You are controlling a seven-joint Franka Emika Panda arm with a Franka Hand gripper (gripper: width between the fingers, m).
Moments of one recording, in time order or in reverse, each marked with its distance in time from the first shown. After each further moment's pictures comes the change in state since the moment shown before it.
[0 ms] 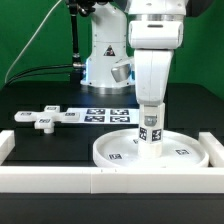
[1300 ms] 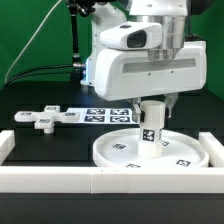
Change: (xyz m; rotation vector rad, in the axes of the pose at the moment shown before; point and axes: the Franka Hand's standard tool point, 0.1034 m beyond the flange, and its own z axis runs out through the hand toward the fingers) arm 0.001 -0.001 0.001 0.038 -0.024 0.913
